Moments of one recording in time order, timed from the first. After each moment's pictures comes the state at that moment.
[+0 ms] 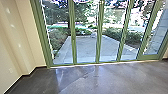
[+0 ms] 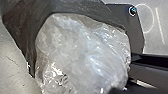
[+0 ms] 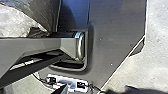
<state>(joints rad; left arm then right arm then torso) 1.45 3.04 -2.67 0.02 0.15 0.08 -1.56 3.01 -2.69 0.06 -0.12 -0.08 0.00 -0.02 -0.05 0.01</state>
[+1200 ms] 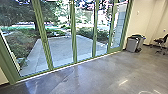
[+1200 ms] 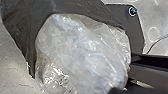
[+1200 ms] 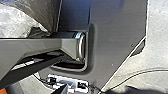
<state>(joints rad) 1.45 3.04 -2.67 0.02 0.15 0.08 -1.56 3.01 -2.69 0.05 -0.12 -0.08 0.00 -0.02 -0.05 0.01</state>
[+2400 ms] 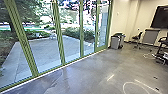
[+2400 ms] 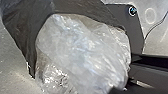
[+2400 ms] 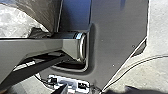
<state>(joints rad) 1.45 3.04 -2.67 0.02 0.15 0.08 -1.56 3.01 -2.69 0.05 -0.12 -0.08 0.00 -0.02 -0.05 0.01</state>
